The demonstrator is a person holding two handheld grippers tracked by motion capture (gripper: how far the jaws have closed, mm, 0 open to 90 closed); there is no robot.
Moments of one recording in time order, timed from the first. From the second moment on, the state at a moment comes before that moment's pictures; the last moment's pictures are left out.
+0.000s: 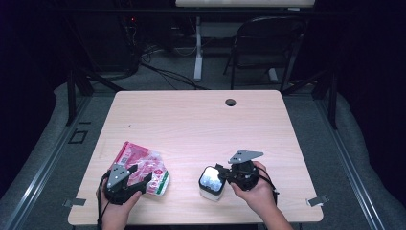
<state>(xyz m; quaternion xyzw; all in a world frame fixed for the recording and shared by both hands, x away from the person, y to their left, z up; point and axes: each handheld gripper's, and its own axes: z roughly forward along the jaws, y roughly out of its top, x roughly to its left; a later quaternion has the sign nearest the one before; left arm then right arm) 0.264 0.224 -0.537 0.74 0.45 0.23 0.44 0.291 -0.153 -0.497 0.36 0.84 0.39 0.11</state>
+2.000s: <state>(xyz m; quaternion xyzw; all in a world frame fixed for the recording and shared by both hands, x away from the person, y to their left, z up) 0.290 0.259 -0.545 0.71 0.51 0.22 0.44 0.301 -0.238 -0.528 0.51 0.76 0.36 0.17</state>
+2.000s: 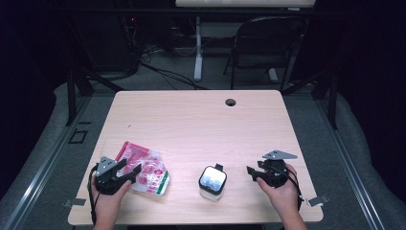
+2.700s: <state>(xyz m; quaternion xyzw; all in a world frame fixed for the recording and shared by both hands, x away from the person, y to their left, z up) 0.294 0.272 -0.554 0.69 0.54 0.22 0.43 0.307 -0.253 -0.552 0.55 0.74 0.35 0.16</state>
